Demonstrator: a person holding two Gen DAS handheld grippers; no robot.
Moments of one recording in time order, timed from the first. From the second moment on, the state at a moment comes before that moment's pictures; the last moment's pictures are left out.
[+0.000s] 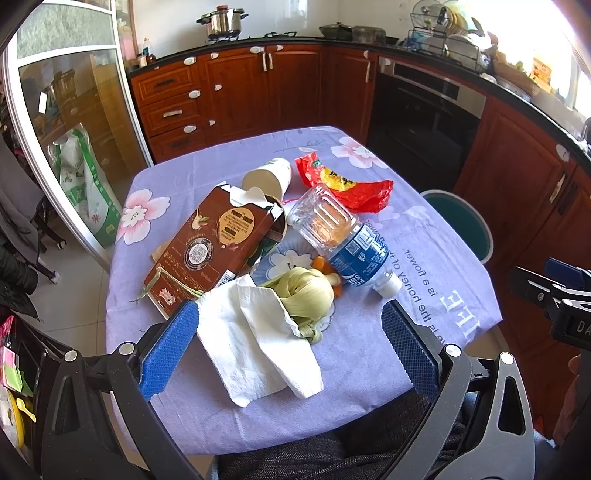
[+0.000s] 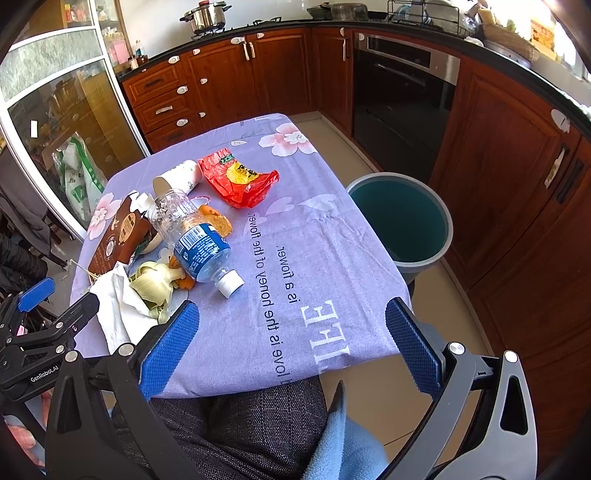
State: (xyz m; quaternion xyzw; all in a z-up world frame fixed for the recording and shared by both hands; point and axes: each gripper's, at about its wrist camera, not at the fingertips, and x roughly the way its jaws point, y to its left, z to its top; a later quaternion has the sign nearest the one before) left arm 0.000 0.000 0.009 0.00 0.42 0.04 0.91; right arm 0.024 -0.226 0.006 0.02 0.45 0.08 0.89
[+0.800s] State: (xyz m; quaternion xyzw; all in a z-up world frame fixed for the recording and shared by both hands) left arm 0.004 0.062 -0.076 -0.06 0.52 -0.01 0.85; right arm 0.032 -0.202 -0.027 -0.02 0.49 0.10 0.86
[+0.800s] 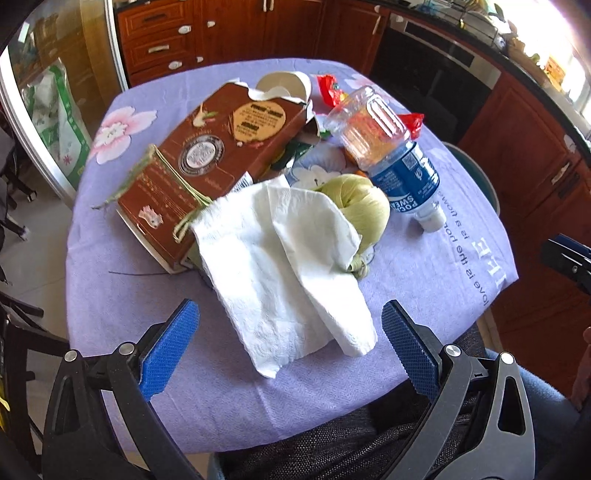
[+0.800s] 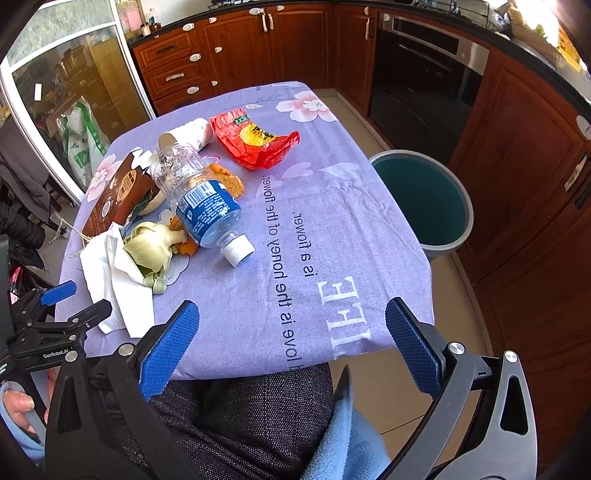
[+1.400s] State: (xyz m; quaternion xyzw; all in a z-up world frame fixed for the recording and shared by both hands) left arm 0.008 0.060 -0.098 -0.06 0.52 -0.04 0.85; right arm 0.050 -0.147 -0.052 -0.07 0.51 0.19 0.84
